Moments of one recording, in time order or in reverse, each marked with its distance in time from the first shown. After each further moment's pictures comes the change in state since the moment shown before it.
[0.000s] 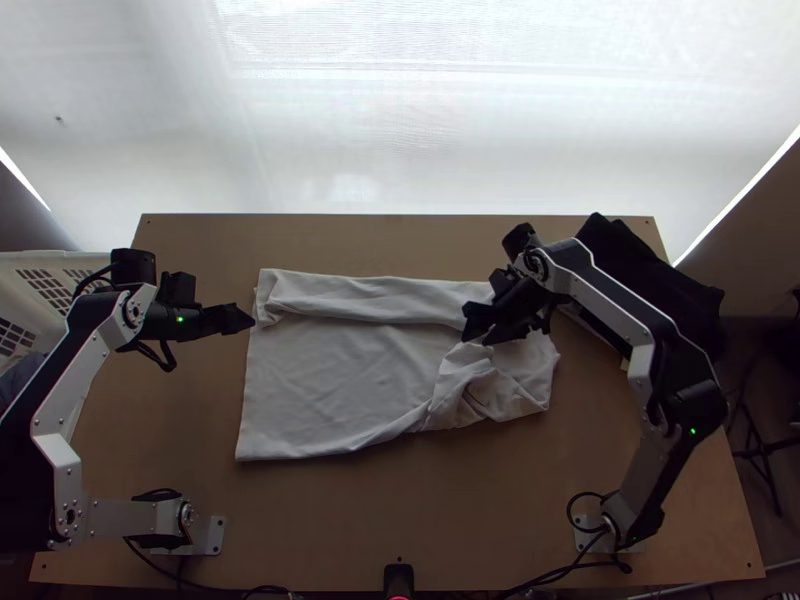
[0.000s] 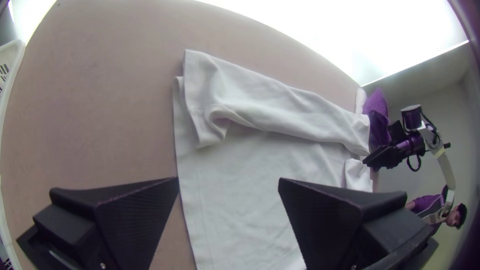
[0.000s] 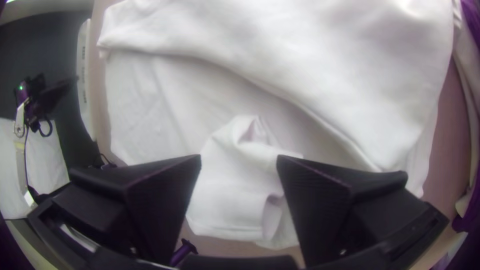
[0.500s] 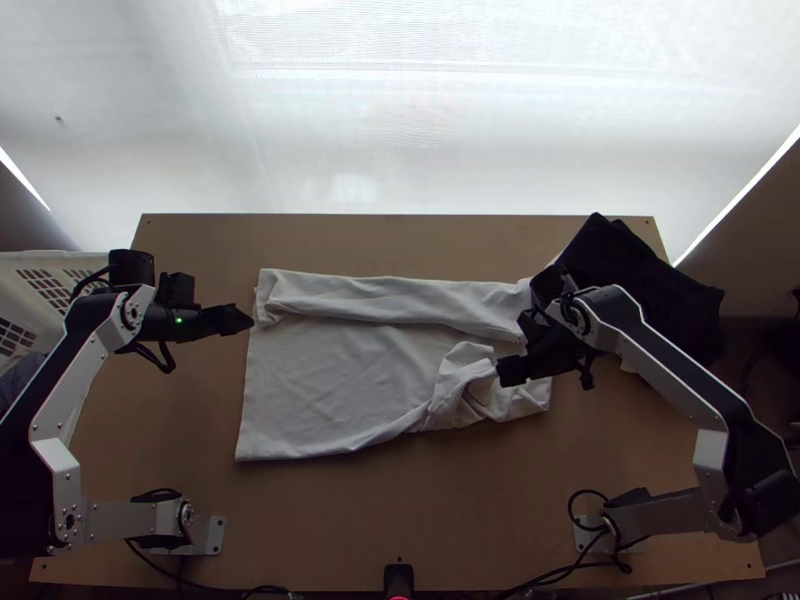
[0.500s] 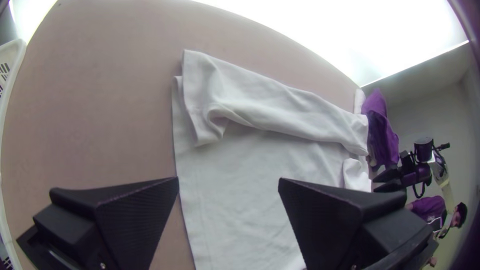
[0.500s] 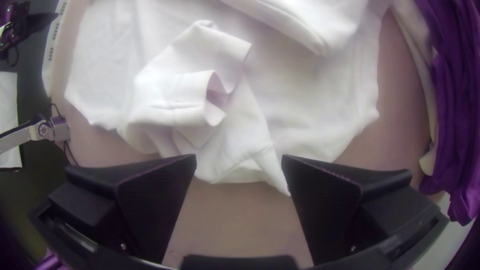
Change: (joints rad) left arm -0.003 -0.017 -0.003 -0.009 0.004 -0.005; right arm 0.026 -0.381 -0.349 -0.021 0.248 -0.180
